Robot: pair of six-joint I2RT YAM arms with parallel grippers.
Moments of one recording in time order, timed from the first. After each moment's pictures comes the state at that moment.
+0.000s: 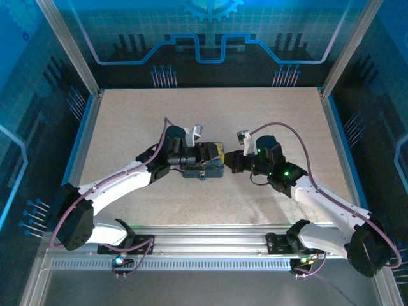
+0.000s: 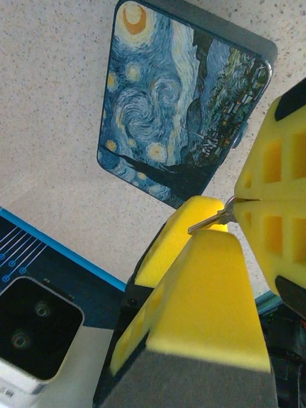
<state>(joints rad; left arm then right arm) -0.63 1.35 0.88 0.03 0.48 -1.03 0.60 1.09 0.71 -0.07 -0.35 0.55</state>
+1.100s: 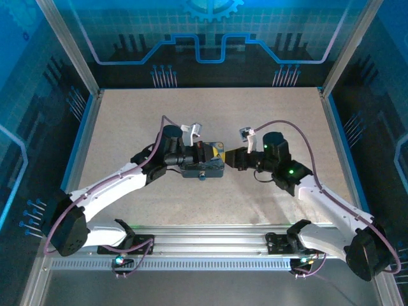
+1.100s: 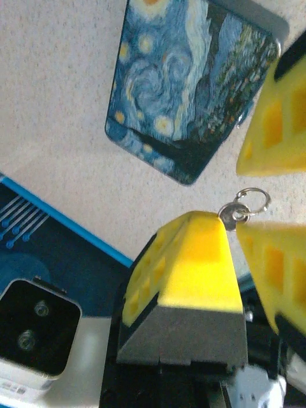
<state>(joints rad) -0.64 1.29 0.91 -0.04 0.46 -0.86 0.51 1.06 0.73 -0.06 -0.54 0.54</state>
